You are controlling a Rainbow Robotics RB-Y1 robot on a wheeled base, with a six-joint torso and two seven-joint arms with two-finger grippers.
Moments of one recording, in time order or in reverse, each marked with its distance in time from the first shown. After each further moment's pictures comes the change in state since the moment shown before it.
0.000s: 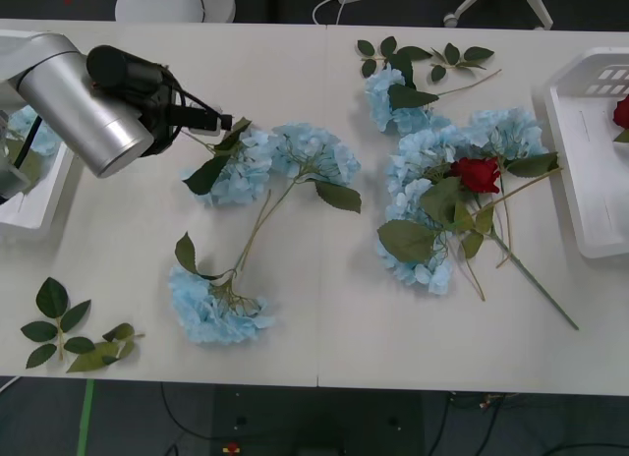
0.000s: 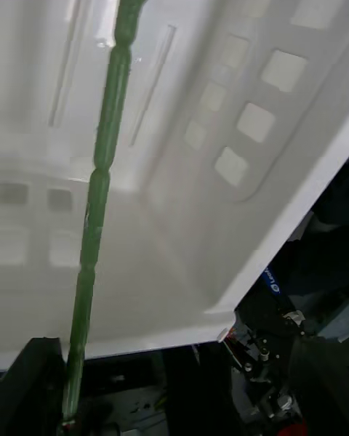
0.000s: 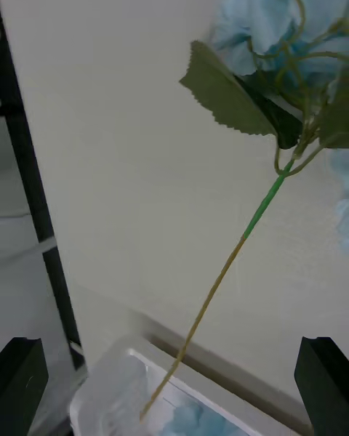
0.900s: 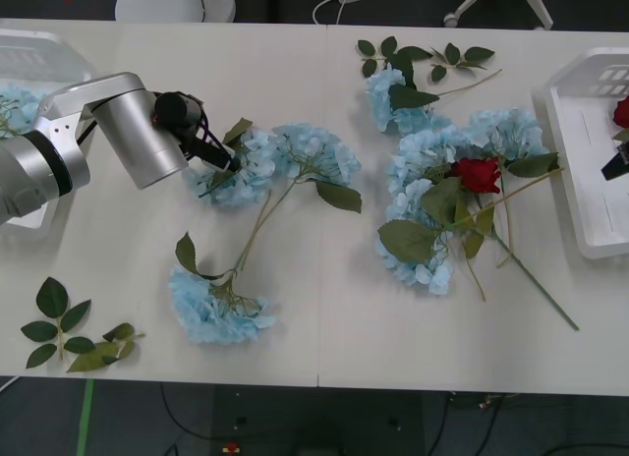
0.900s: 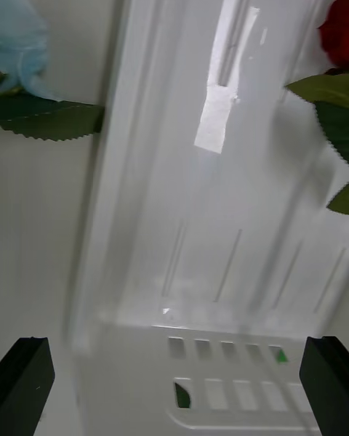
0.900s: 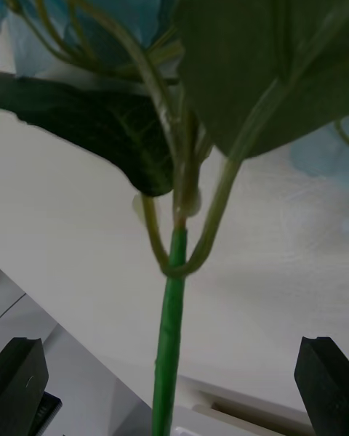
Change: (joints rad) right arm 0.000 0.063 -0.011 -0.402 -0.170 0.070 -0.480; left arm -0.218 -0.122 -0.392 0.453 0.032 -0.262 -0.137
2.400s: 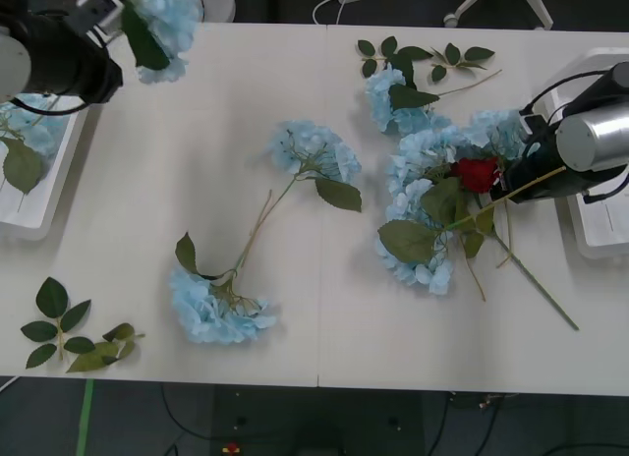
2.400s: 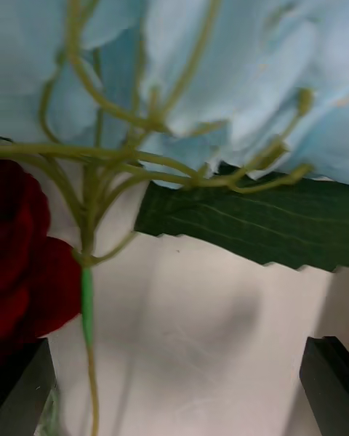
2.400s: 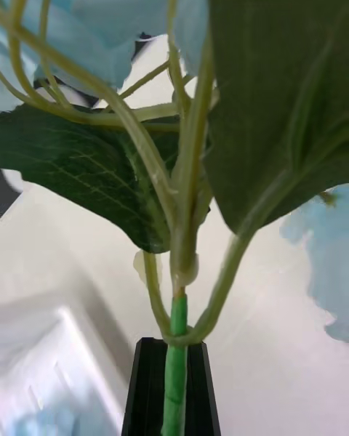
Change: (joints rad) right arm 0.000 0.280 0.142 0.092 0.128 -0.264 -0.243; left arm 0.150 0.360 0.446 -0.218 0.531 -0.064 0.742
